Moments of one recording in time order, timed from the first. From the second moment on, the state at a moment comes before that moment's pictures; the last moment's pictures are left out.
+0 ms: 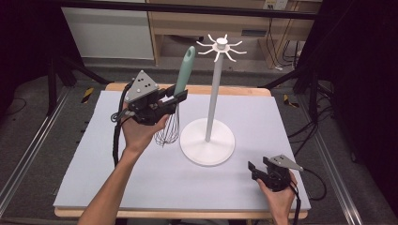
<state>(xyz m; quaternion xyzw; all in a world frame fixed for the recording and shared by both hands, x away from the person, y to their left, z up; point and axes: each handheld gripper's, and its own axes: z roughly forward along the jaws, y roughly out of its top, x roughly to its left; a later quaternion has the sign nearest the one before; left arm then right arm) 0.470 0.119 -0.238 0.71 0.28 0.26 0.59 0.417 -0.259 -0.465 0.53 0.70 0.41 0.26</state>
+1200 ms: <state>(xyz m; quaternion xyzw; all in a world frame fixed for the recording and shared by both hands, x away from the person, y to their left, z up) 0.484 0.107 -0.235 0.73 0.28 0.26 0.57 0.418 -0.260 -0.465 0.53 0.70 0.41 0.26</state>
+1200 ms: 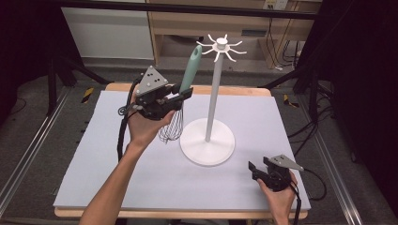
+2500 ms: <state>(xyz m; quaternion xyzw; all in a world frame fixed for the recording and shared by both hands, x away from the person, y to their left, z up) 0.501 0.084 -0.248 0.73 0.28 0.26 0.57 0.418 -0.260 -0.466 0.53 0.70 0.41 0.26</state>
